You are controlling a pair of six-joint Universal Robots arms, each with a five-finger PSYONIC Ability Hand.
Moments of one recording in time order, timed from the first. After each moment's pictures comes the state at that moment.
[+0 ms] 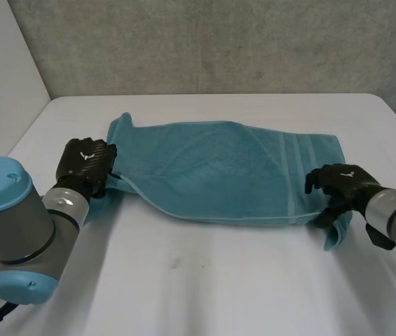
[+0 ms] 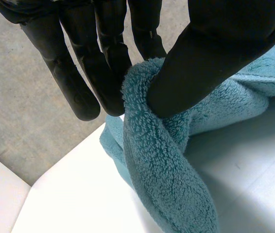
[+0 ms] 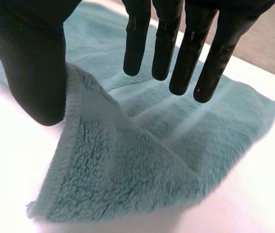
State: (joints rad) left arm 4.35 -1.93 -1.78 3.60 -1.59 3.53; right arm 1.65 -1.18 1.67 0.00 1.20 2.83; left_hand 1.17 1.22 1.22 1.22 1.01; right_hand 0.51 0.59 0.58 0.59 0.41
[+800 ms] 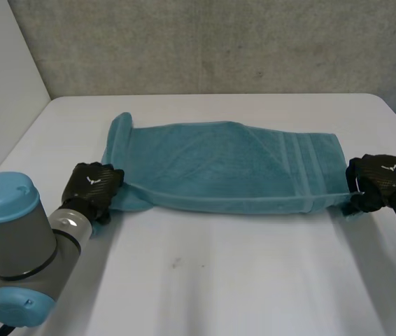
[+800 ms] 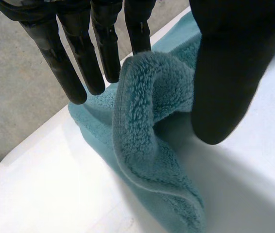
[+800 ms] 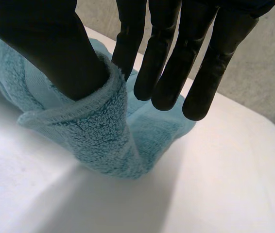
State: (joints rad) left arm 4.34 -1.94 -1.84 3.53 -1.58 3.53; right arm 1.54 -1.35 1.86 -0.18 1.22 2.83; left_hand 0.56 0.55 0.56 0.56 0.38; right_hand 0.98 1.18 1.18 1.19 0.97
